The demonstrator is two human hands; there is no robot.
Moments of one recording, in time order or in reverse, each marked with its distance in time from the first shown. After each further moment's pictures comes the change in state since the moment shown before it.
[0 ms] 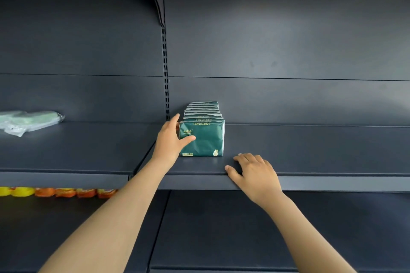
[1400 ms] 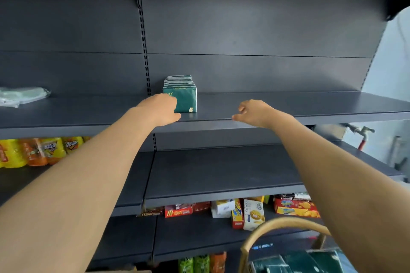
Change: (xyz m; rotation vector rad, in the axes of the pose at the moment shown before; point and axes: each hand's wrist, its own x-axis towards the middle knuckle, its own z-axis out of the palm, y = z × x) left_hand -0.116 0.114 -0.092 0.824 -0.469 0.303; right_hand -0.087 0.027 -0.127 0.091 -0.216 0.182
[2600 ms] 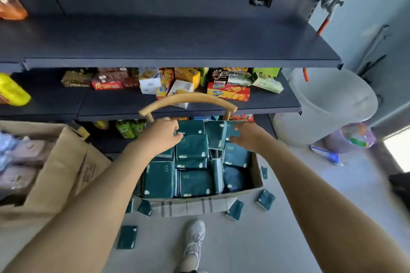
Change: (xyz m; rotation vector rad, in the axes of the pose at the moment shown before) left_hand -0.155 0.457 0.271 -0.346 -0.499 -0.109; right_hand -0.253 0.437 0.188 -0.027 -0.591 0.099
